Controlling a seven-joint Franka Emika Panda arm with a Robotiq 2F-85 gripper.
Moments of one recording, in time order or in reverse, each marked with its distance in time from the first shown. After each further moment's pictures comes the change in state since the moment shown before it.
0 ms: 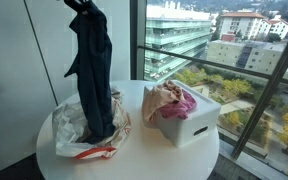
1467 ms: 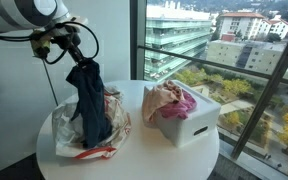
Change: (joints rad) arm 0.039 0.324 0.100 -0.129 0.055 0.256 -0.415
